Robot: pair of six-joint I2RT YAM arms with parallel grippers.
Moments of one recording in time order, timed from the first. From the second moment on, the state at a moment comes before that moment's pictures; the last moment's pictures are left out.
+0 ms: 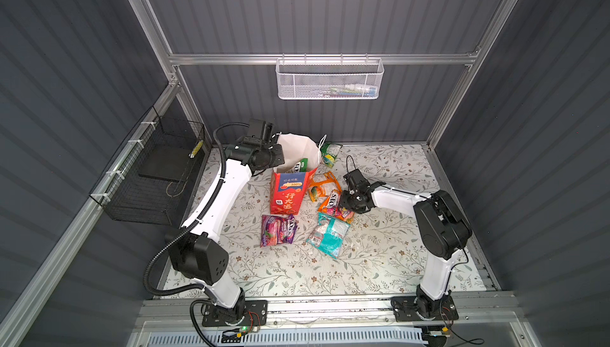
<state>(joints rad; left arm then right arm) -0.35 1.65 1.76 -0.92 -0.01 -0.42 0.53 1.89 1.17 -0.39 0.00 0.74</state>
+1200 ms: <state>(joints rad) -0.35 1.65 1.76 -0.91 0.03 -0.42 0.49 1.27 0.94 -0.41 0.00 0.70</state>
